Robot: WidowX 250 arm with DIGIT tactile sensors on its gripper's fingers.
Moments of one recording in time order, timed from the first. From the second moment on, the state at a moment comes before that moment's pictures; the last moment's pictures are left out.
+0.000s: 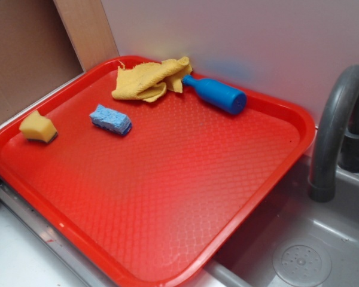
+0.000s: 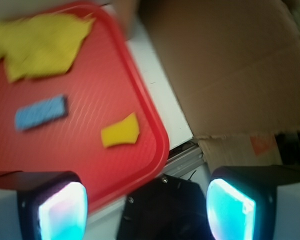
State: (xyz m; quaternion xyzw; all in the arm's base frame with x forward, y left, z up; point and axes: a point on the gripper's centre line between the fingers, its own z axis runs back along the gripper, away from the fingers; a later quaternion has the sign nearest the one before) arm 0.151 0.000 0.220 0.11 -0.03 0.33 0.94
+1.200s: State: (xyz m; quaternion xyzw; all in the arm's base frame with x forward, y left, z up) arm 0.157 0.017 0.103 -0.01 0.01 0.72 0.69
